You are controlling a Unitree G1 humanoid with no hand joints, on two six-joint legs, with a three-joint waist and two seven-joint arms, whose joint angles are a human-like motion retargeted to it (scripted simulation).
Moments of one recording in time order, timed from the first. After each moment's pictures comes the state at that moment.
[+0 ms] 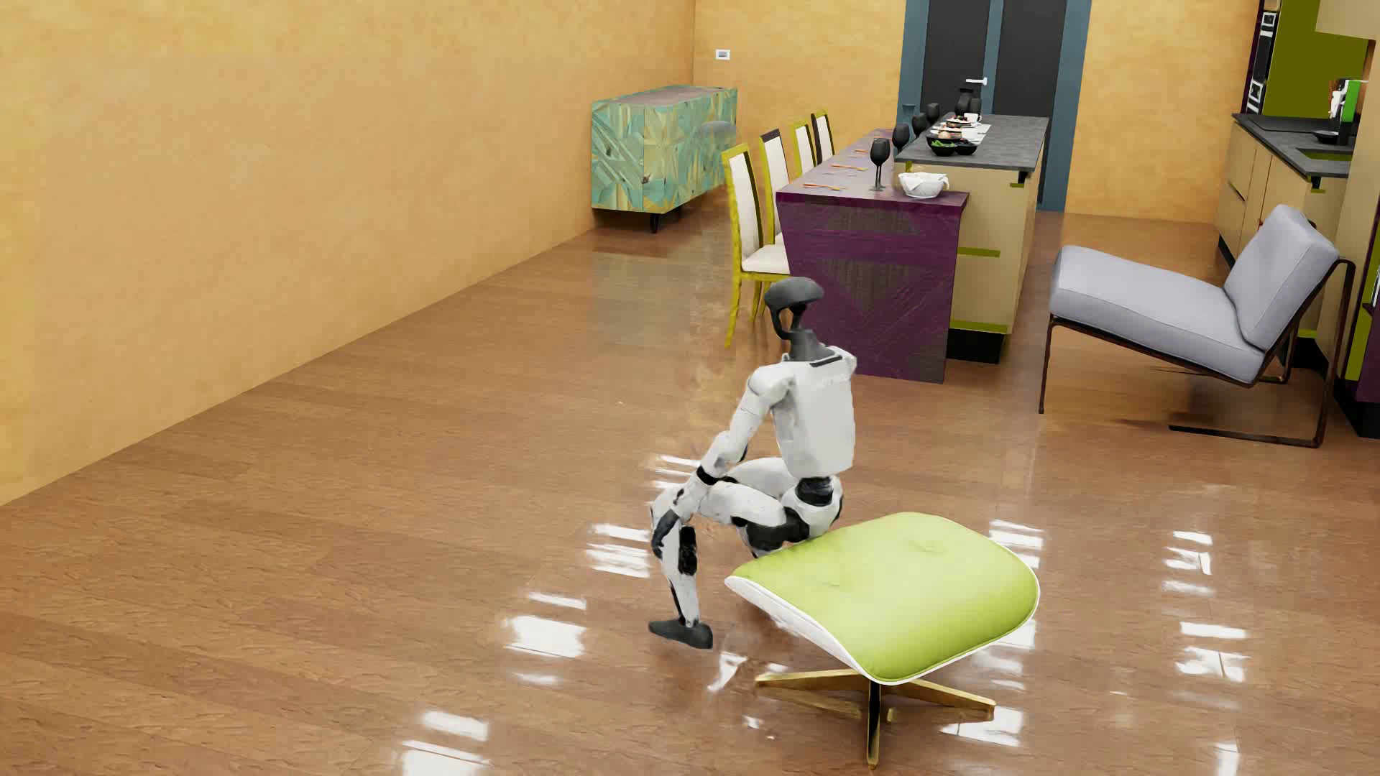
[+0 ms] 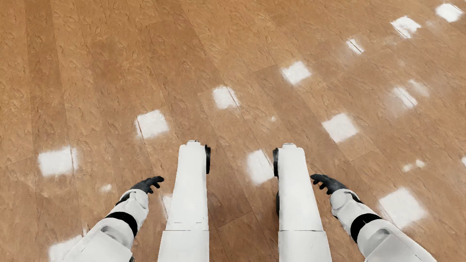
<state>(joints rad) -1.18 -1.14 0.01 0.02 -0.01 0.03 -0.19 0.14 0.54 1.89 1.86 -0.58 -0.56 -0.35 -0.33 0.34 -0.38 0.03 0.11 -0.49 0.67 1.28 1.22 0.23 -0.04 0.16 0.09 0.11 -0.16</state>
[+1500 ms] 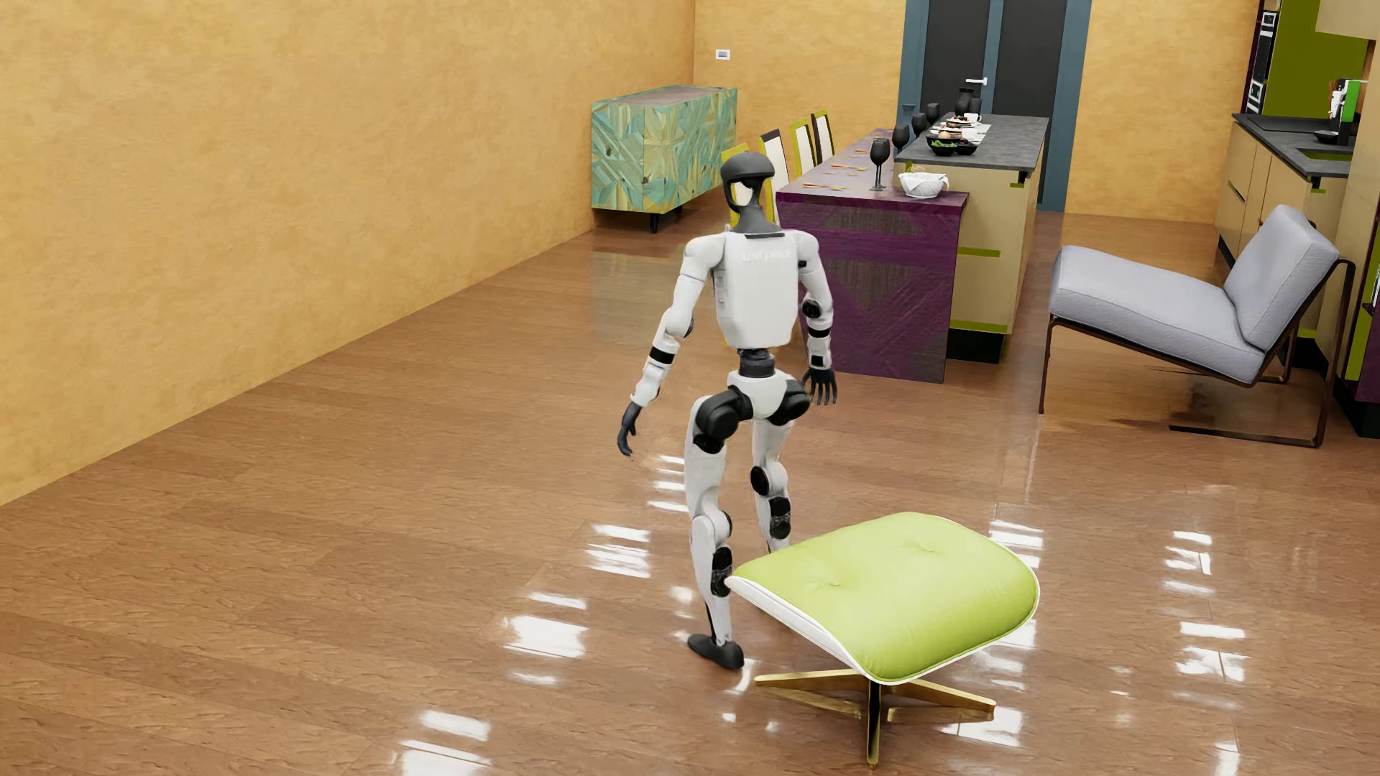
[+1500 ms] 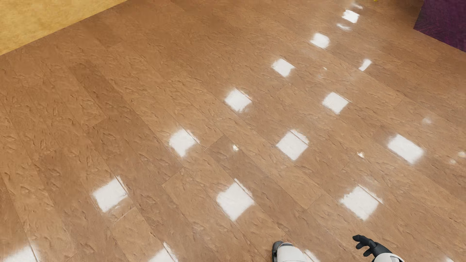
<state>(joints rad) -0.03 -0.43 -0.04 0.07 -0.12 0.04 0.08 -0.01 0.19 0.32 0.55 -0.08 -0.21 -0.21 -0.08 0.42 -0.49 -0.02 0.31 -0.34 0.48 1.31 1.23 0.26 -0.11 0.11 0.06 0.11 -0.13</state>
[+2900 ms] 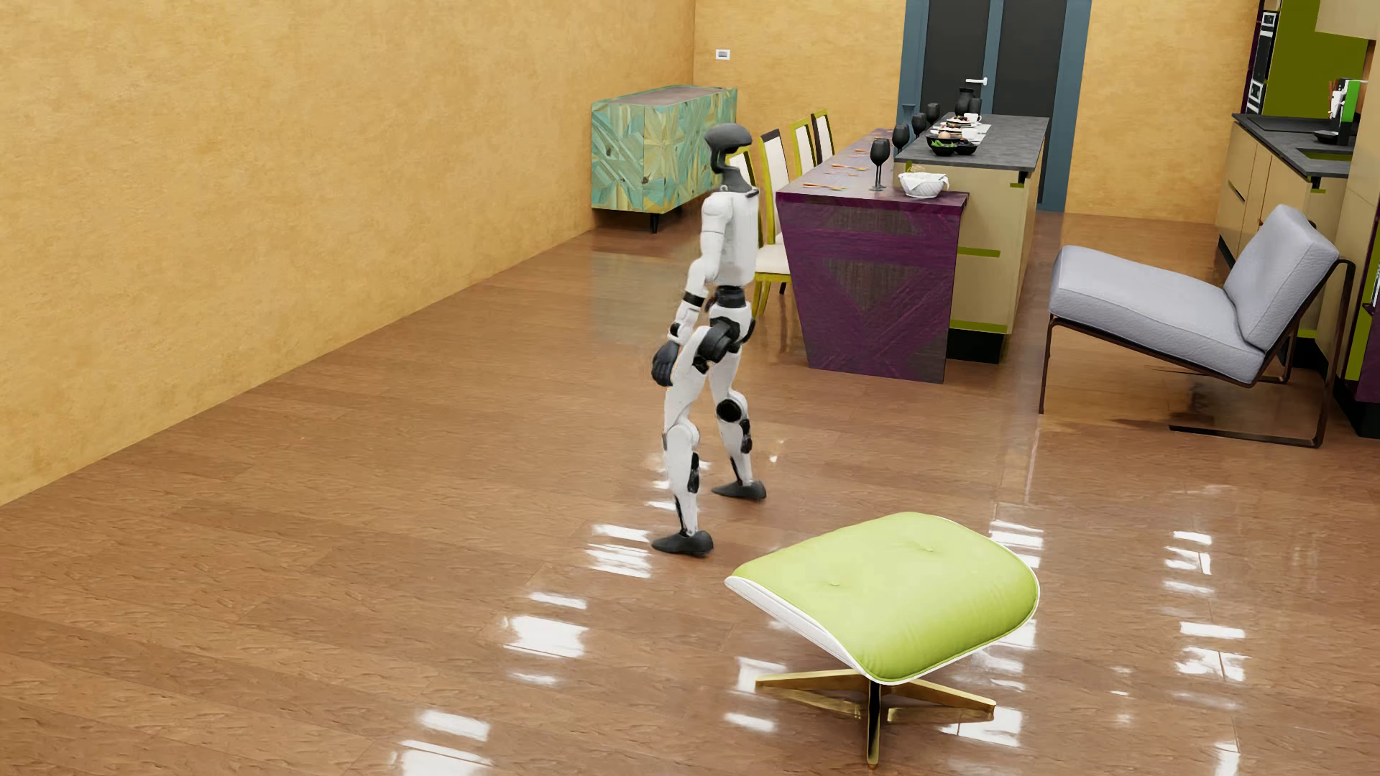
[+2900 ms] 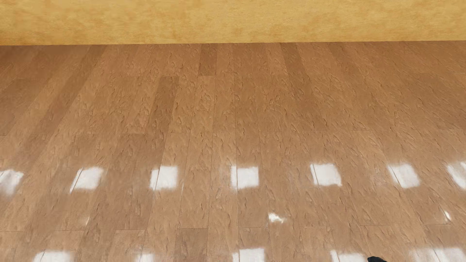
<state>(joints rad) -0.23 -0.09 0.05 0.20 -0.17 0.02 -0.12 0.00 0.08 0.47 0.27 -0.07 -0.11 -0.06 -0.04 0.38 -0.53 -0.19 0.25 -0.32 0.46 1.28 1.23 0.21 -0.10 0.06 0.04 0.19 -0.12</state>
